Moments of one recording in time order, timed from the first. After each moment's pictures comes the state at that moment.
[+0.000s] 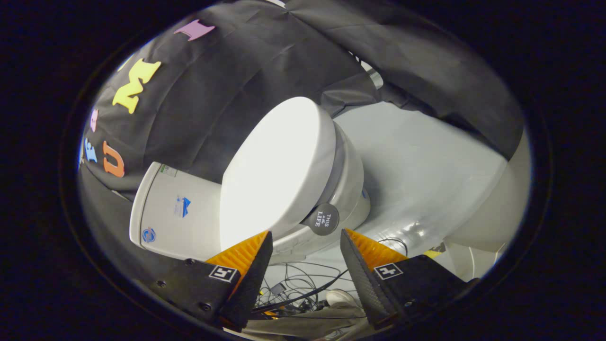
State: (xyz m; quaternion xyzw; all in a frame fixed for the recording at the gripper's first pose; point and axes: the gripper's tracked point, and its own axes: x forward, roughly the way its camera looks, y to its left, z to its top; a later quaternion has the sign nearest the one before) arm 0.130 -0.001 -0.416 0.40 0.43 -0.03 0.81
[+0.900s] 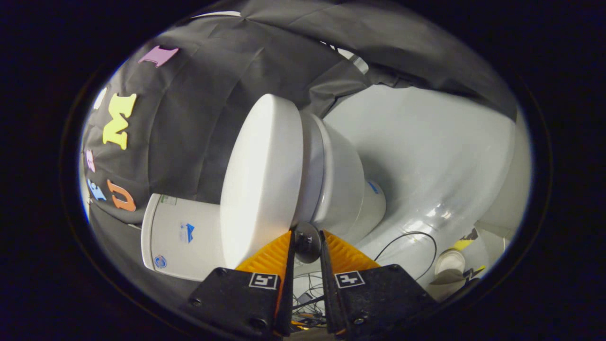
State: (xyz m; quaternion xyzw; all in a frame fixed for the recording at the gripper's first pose) arm 0.164 -0.005 -0.463 0.50 0.40 -0.03 0.77
